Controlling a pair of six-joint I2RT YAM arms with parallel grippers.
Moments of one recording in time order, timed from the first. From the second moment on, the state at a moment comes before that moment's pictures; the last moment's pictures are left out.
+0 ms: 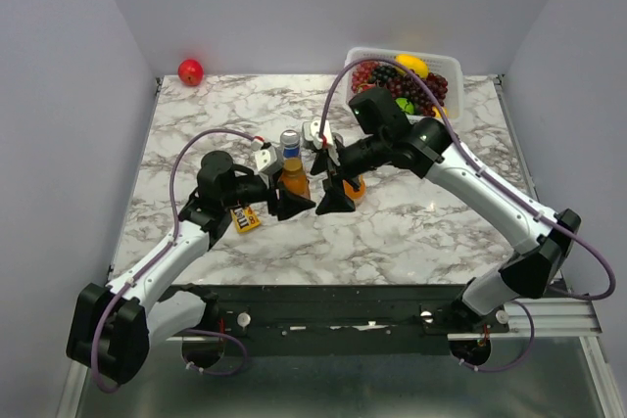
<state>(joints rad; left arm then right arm) -0.40 1.04 0.59 0.34 0.95 -0.08 0.81 1.57 1.67 -0.86 -0.76 -0.55</state>
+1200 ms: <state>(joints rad) -0.47 1.08 0.68 0.19 1.02 0.04 0.66 1.72 1.77 -0.65 -1.27 -0.29</state>
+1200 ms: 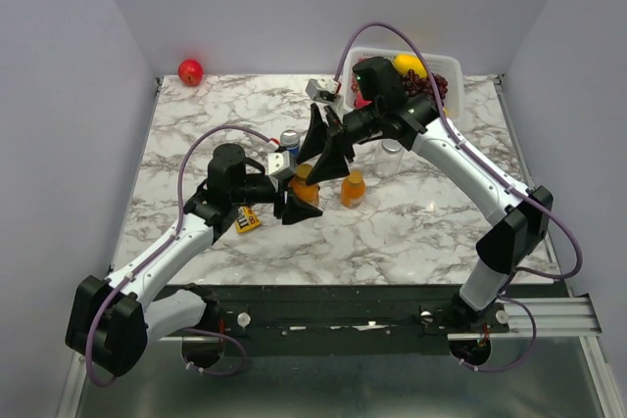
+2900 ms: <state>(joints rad) -0.44 1.03 0.69 0.15 1.02 0.02 0.60 1.57 1.55 -0.28 -1.25 0.00</state>
